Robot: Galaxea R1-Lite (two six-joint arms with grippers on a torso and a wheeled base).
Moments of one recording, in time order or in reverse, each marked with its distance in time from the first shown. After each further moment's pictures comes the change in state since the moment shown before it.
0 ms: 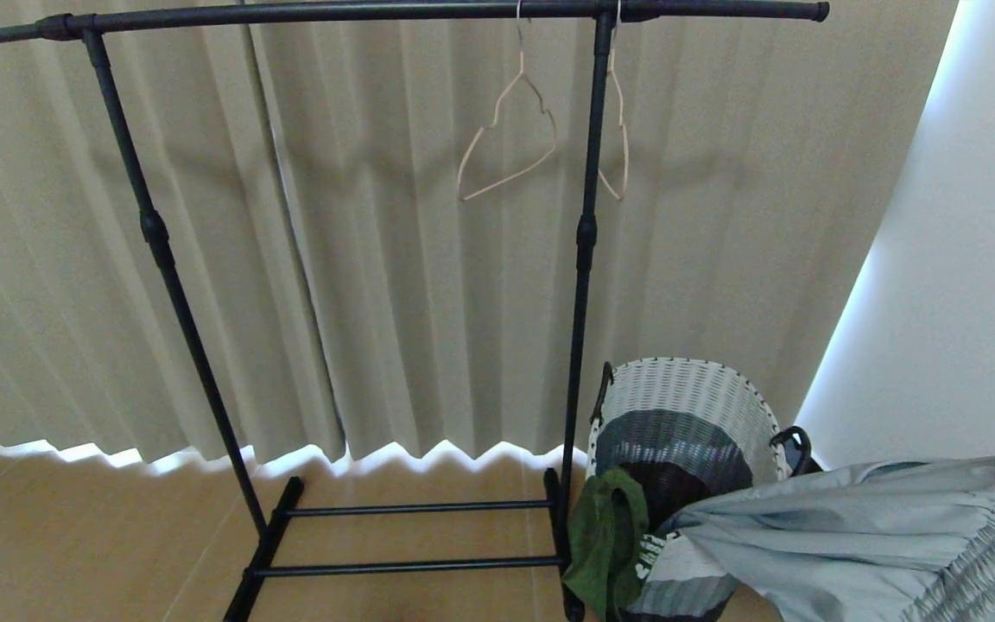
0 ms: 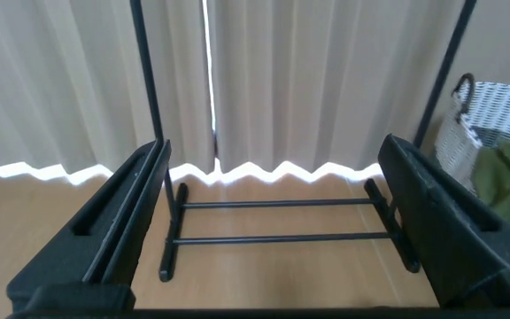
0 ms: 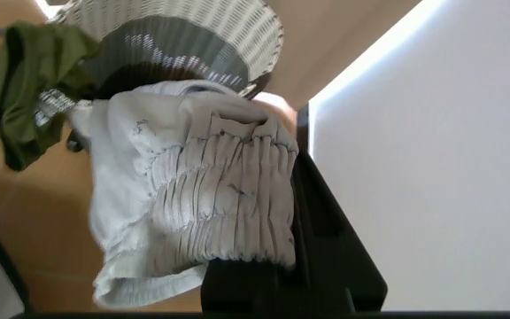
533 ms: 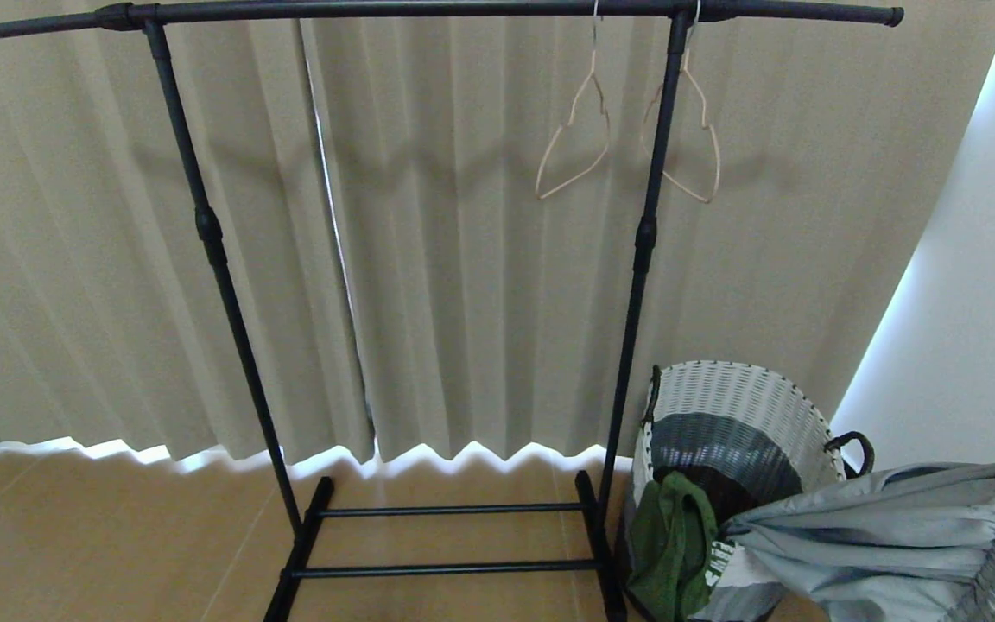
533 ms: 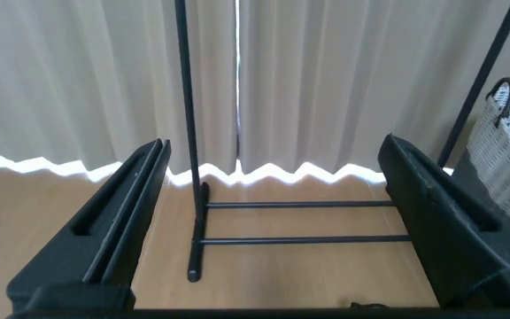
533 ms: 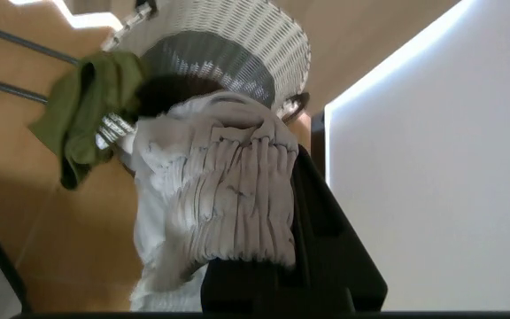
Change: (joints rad) left arm -0.001 0.000 0.000 0.000 0.003 -0.006; right arm -0.008 -0.006 0.013 0.000 -0.001 0.000
